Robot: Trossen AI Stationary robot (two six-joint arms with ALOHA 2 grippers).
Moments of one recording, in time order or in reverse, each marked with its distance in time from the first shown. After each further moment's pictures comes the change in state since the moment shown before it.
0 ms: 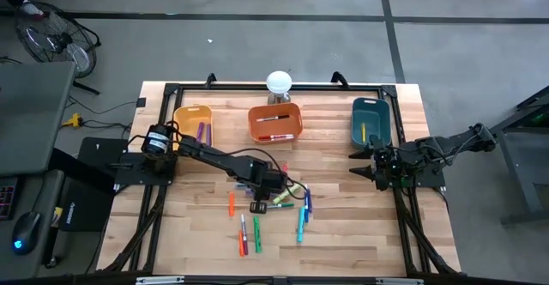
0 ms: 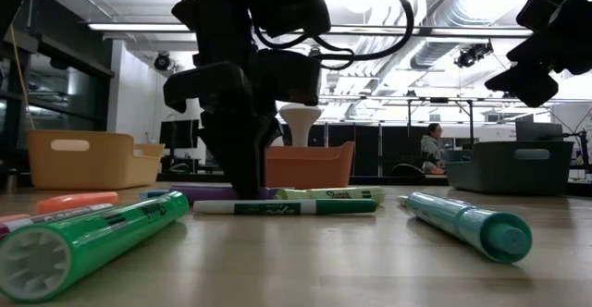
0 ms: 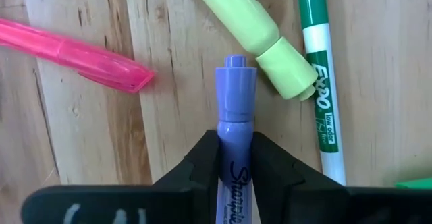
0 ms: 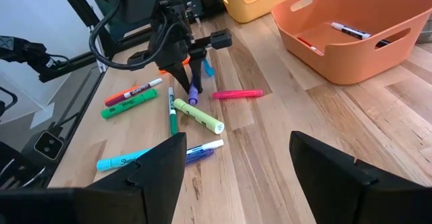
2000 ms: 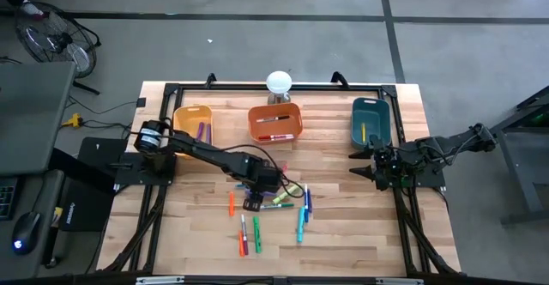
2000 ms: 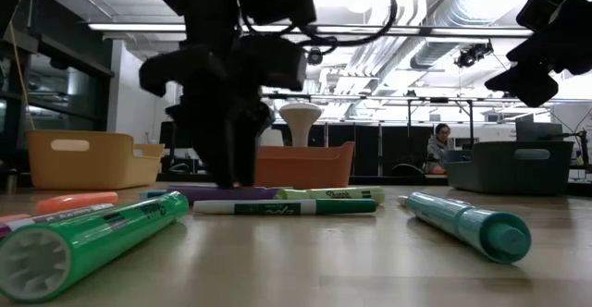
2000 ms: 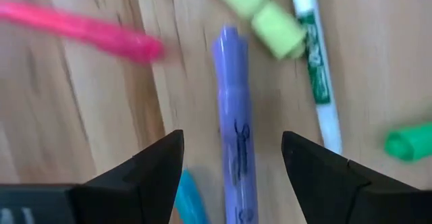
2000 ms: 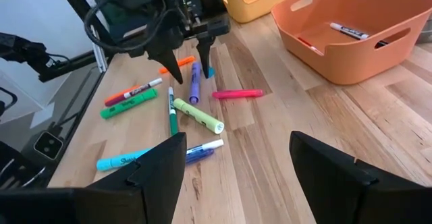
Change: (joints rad) left arm 0.033 -0.131 -0.006 -0.073 -0.052 0.103; right arm 0.000 0.002 0.000 0.001 0.000 0.000
